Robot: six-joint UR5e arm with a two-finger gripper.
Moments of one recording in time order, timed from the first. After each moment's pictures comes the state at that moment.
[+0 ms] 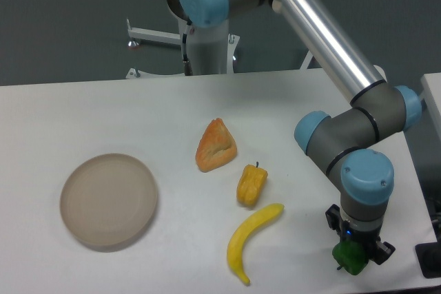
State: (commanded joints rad) arm 2.31 -2.58 -0.62 -1.26 1.66 1.31
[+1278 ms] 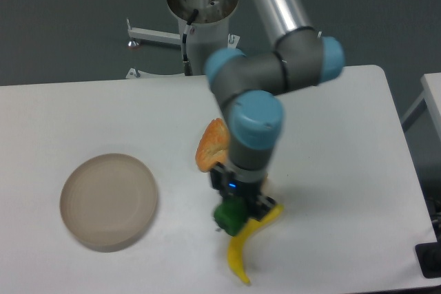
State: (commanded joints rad) arm 2.02 -2.16 -1.11 -1.32 1.47 0.76
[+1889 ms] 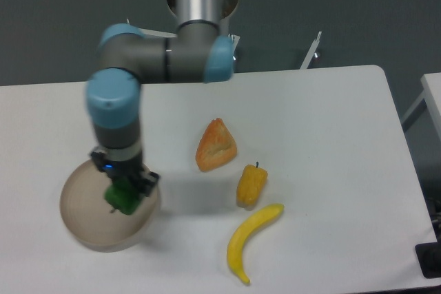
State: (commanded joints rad) arm 1.78 -2.14 -1.21 -1.30 1.48 0.42
